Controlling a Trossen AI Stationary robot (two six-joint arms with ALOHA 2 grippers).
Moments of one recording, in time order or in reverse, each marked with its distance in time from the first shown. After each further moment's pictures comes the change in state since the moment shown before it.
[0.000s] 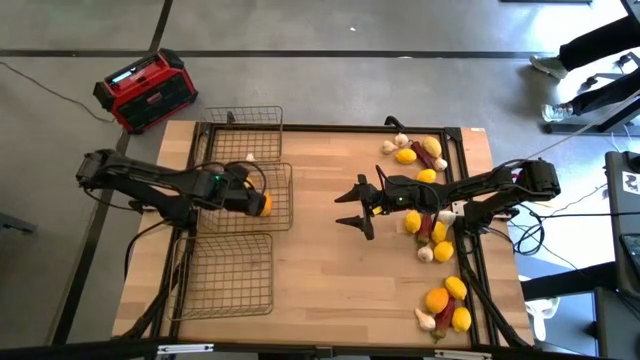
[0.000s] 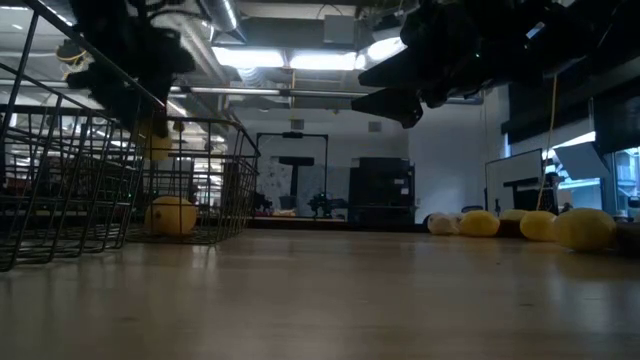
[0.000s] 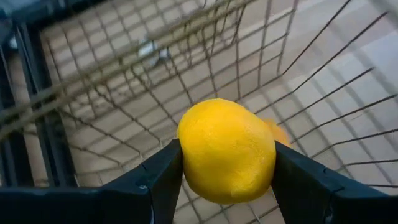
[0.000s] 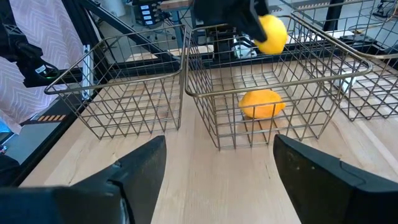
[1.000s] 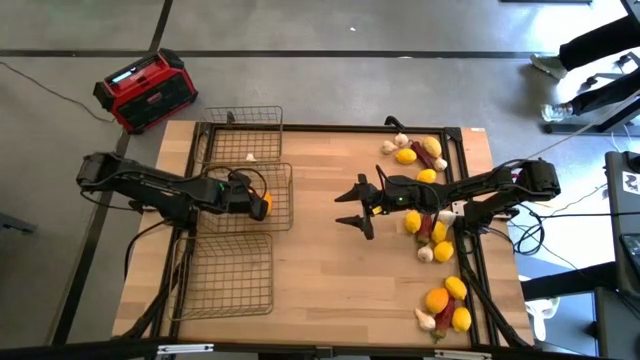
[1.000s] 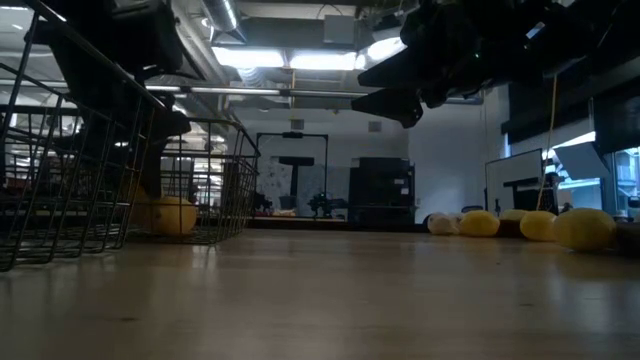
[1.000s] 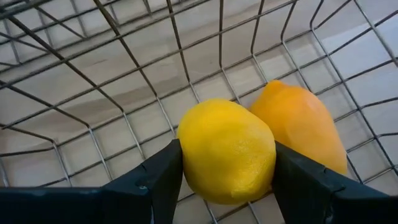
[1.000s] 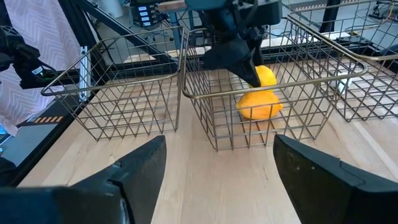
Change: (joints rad) left arm 0.076 0.011 -0.302 0.390 0.110 0.002; right arm 0.000 0.000 0.000 0.004 0.010 0.000
